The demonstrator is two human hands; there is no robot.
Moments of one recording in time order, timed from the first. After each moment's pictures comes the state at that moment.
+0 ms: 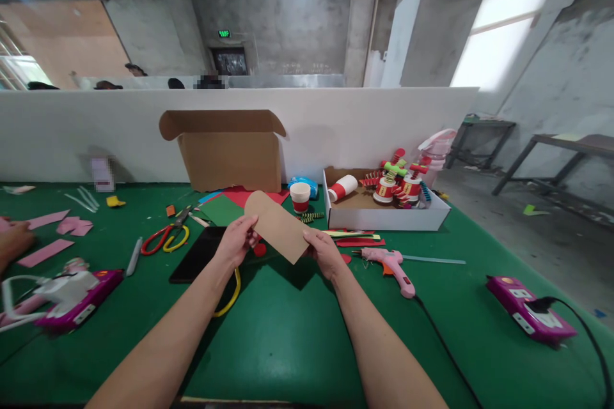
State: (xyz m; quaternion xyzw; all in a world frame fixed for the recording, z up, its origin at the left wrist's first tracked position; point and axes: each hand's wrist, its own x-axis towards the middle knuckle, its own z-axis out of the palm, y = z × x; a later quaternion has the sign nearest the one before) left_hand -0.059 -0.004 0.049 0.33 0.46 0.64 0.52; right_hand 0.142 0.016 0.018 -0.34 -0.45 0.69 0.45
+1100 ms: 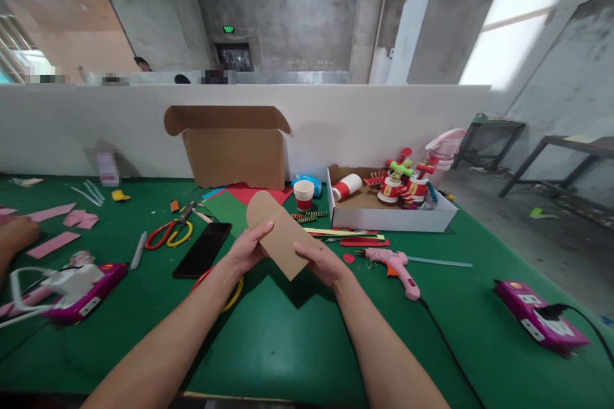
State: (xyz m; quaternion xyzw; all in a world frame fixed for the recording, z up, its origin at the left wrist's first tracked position) left_hand -0.042 -0.013 0.040 0.28 0.42 0.57 0.65; right_hand 0.138 -0.006 0.027 -0.30 -0.45 0.76 0.37
